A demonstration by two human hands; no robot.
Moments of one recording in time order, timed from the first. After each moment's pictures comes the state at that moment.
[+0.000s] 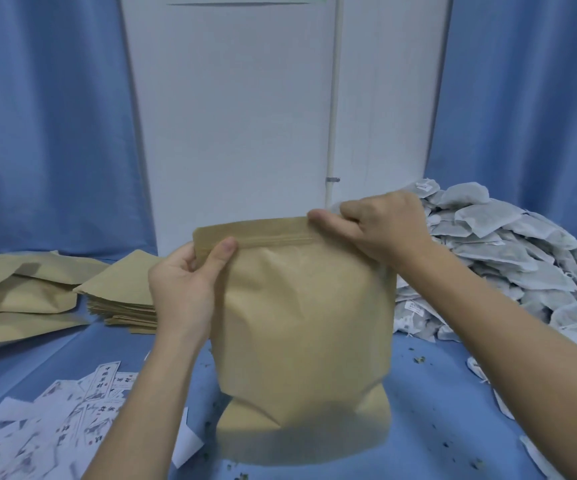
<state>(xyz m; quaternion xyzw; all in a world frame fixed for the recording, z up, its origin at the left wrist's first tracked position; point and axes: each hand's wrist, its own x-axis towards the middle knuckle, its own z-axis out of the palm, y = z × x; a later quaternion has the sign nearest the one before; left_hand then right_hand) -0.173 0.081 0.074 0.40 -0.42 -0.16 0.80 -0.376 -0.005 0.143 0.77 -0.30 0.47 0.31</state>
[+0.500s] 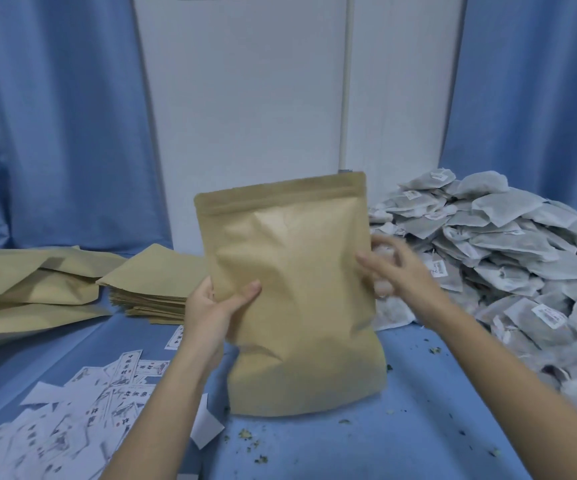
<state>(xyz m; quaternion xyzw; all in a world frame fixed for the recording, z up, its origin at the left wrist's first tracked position) -0.151 0.067 0.018 0.43 -0.40 -0.34 0.73 -0.400 -0.015 0.062 0.68 -0.36 0.47 -0.43</state>
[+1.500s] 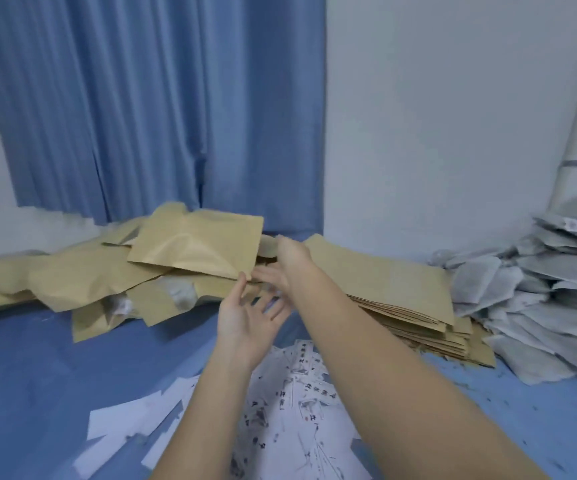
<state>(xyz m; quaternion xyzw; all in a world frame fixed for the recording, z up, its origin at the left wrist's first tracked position) 0.036 0.140 0.015 0.25 -0.08 -0.46 0.85 0.027 0.052 0.075 0.44 -0.31 0.28 -0.80</state>
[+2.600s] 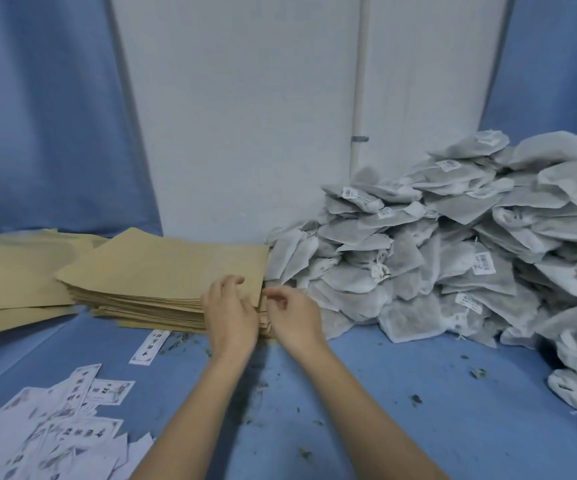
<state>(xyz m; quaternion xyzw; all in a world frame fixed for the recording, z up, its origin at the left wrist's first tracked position) -0.151 -0.065 -0.050 0.76 -0.46 0.06 0.46 -0.243 -0.094 -0.047 0.74 -0.45 0.41 -0.30</state>
